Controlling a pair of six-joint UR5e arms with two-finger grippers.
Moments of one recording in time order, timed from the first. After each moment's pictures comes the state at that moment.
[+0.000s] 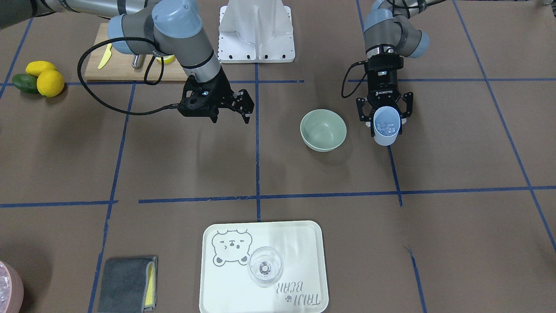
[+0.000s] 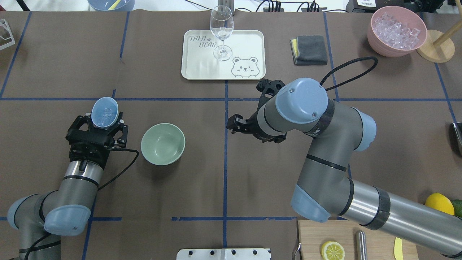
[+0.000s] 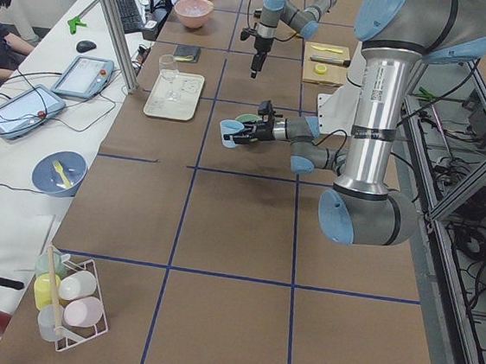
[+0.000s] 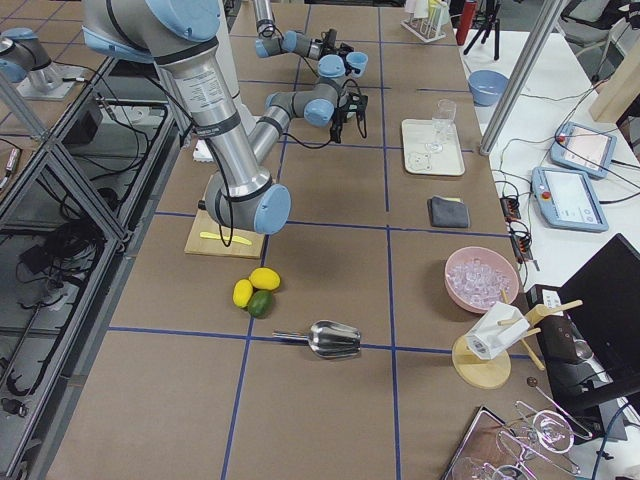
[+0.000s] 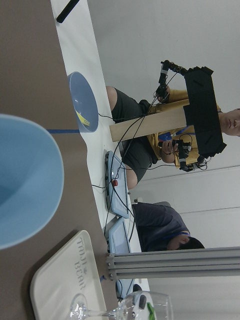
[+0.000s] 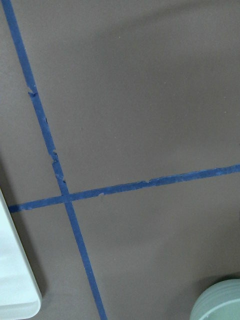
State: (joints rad) left arm -0.23 -1.65 -1.76 -2.40 -0.46 -0.83; right arm 0.52 -1.00 1.78 -1.36 1.87 1.50
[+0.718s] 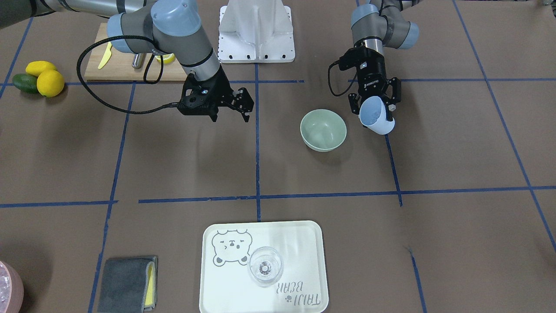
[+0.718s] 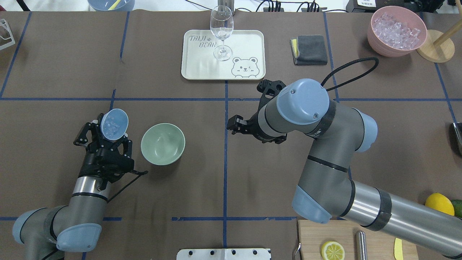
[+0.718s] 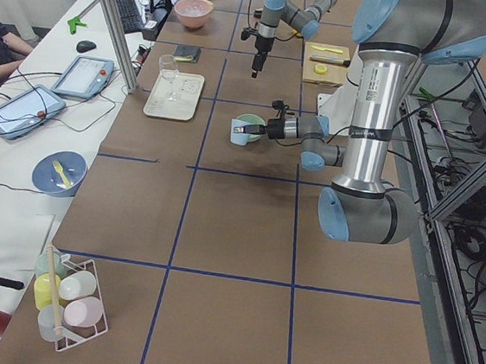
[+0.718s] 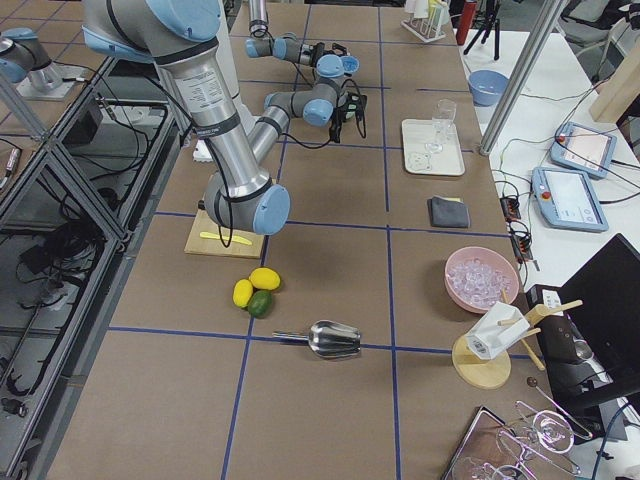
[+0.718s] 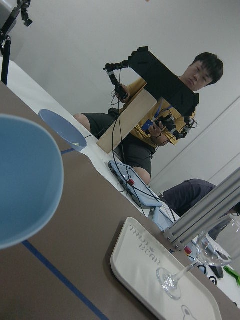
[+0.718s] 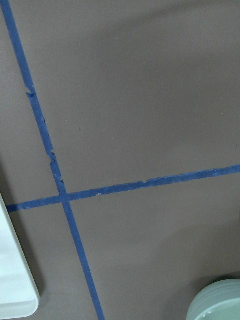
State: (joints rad) left arm -0.16 -1.66 -1.78 -2.32 -0.32 -0.36; right arm 0.52 -1.00 1.79 -1.36 1.87 1.50
